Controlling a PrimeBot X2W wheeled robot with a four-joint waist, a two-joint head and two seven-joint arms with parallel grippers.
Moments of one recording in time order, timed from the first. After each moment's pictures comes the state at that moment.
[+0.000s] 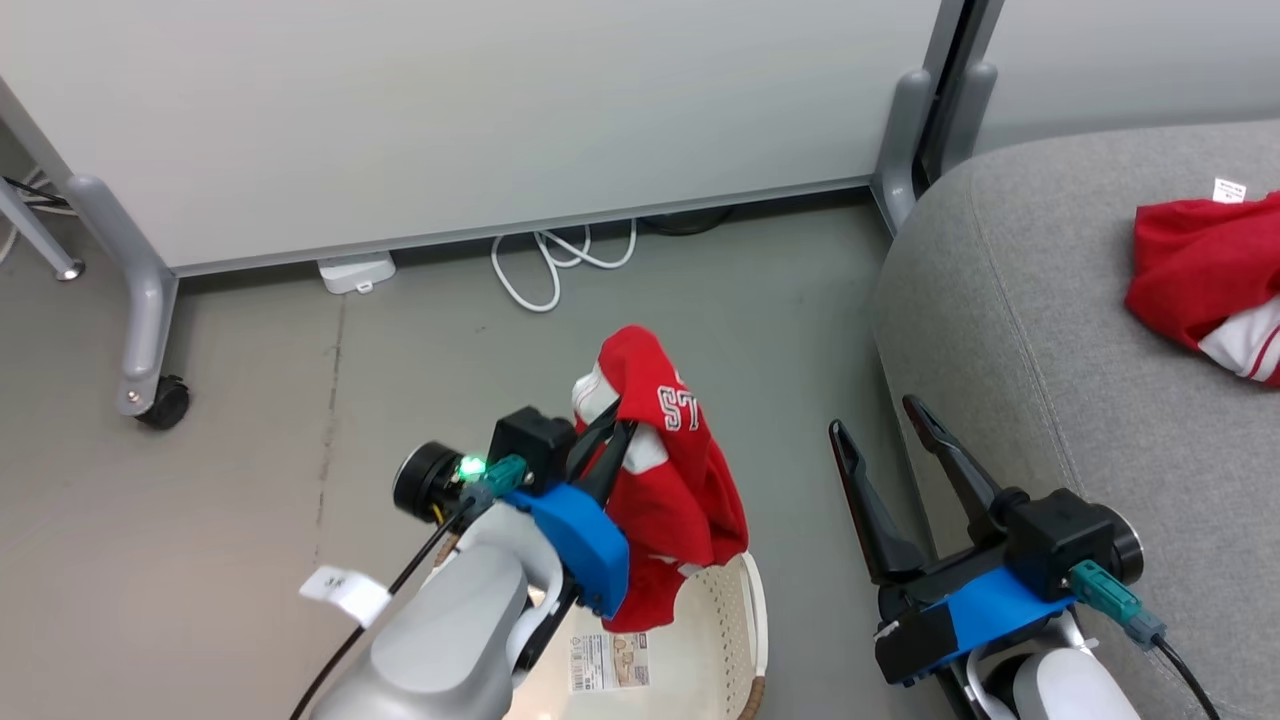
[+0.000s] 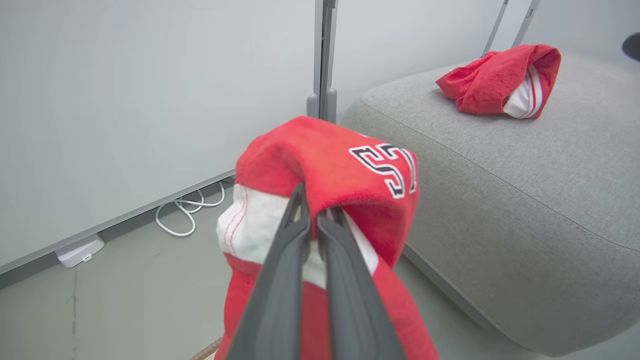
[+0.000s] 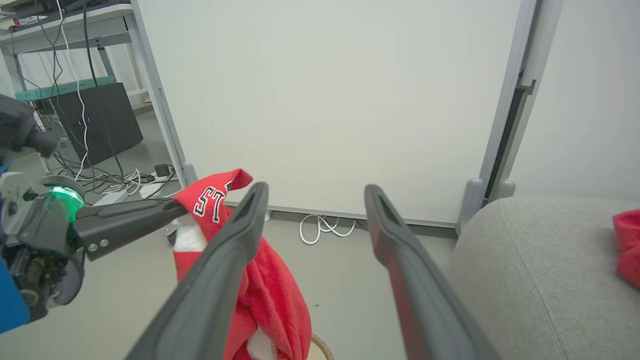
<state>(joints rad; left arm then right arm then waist) -0.59 0.06 -0.76 0.84 -0.50 -0.13 -0.26 -0.15 -0.05 0.18 0.11 0.11 0.13 -0.15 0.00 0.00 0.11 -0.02</state>
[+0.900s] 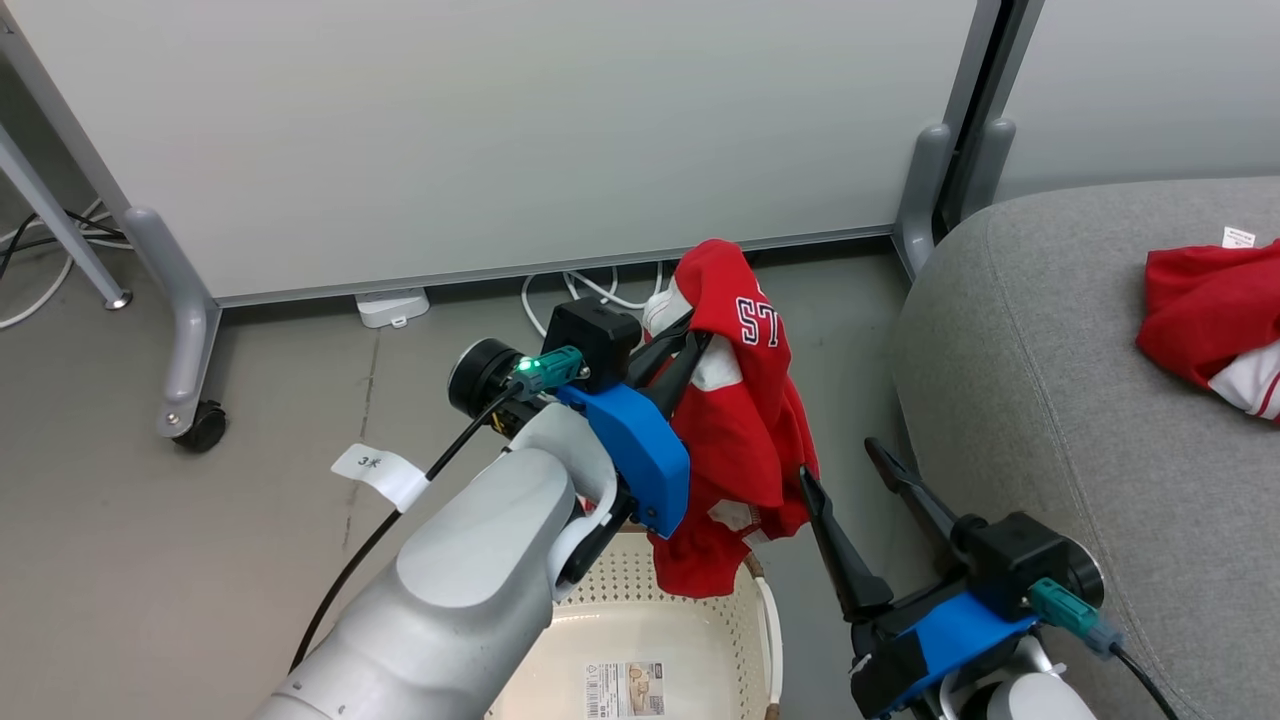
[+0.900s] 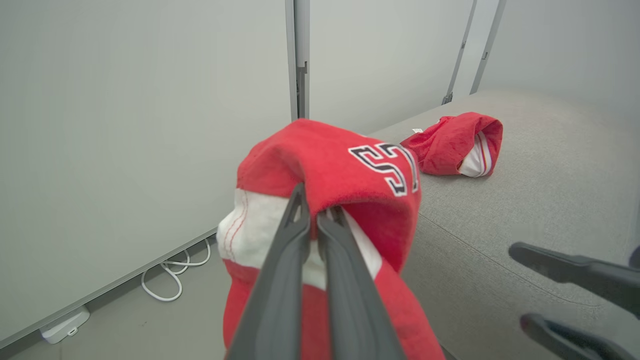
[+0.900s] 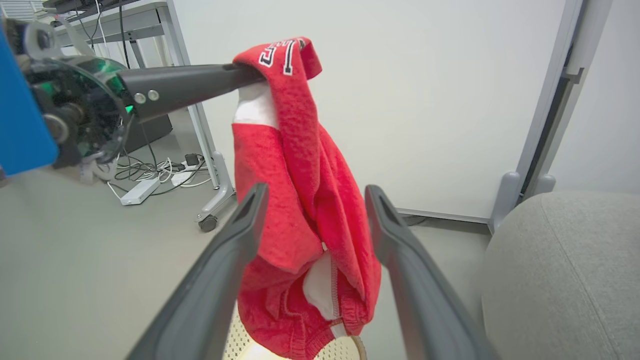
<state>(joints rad) -0.77 0.05 -0.89 0.75 -0.67 -0.12 -0.14 -0.12 -0.05 0.23 0.16 0.15 0.13 -0.13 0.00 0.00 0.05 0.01</state>
